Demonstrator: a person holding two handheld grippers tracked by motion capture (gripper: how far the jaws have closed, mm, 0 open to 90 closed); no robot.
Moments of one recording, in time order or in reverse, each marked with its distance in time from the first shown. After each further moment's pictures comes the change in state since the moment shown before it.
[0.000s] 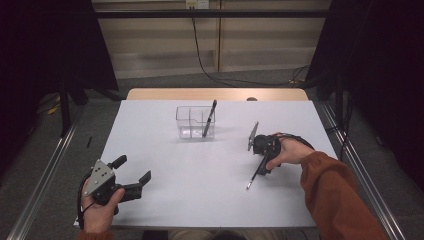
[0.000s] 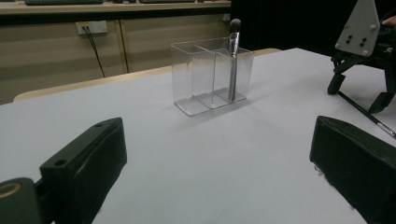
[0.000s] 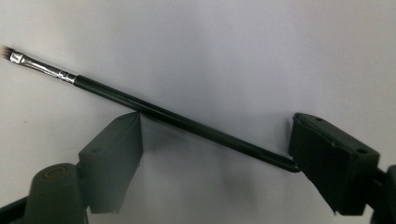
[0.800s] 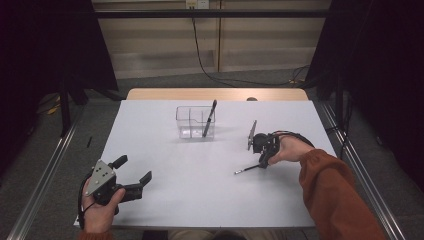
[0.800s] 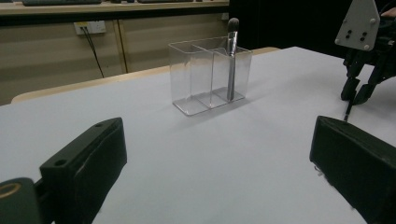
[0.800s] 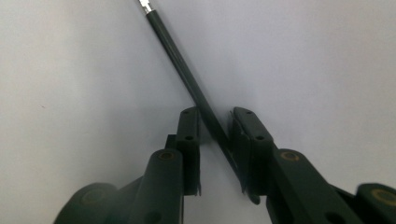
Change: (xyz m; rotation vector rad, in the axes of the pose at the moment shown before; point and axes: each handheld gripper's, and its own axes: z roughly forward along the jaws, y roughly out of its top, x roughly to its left) left arm -0.001 0.000 0.001 0.005 -0.004 0.006; right arm 0.001 0.003 -0.009 0.043 0.015 -0.016
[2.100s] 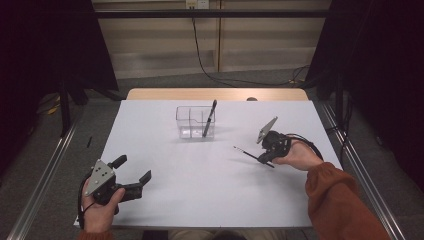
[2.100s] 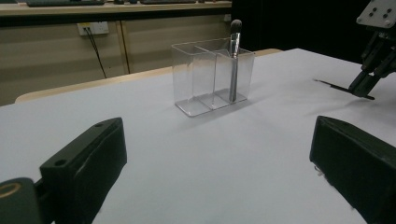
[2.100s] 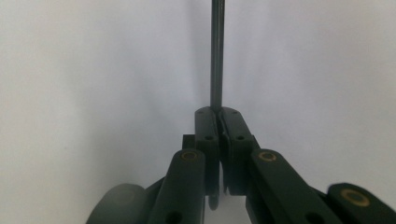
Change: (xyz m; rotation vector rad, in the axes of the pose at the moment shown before) left arm 0.001 0.000 0.000 -0.003 0.012 -0.004; right arm 0.010 -0.031 -0.012 -0.316 -0.049 0.201
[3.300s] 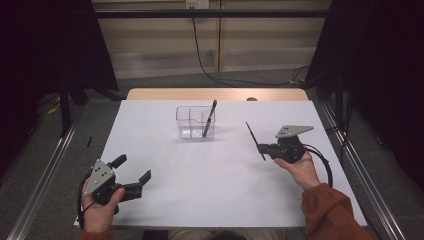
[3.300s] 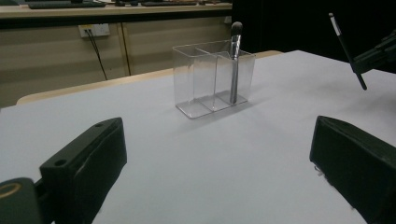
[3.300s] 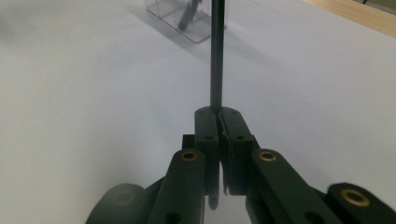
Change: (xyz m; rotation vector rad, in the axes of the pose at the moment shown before) left arm 0.000 0.000 0.000 -0.005 0.002 0.000; right arm 0.022 -0.036 -0.014 -0.574 -0.176 0.265
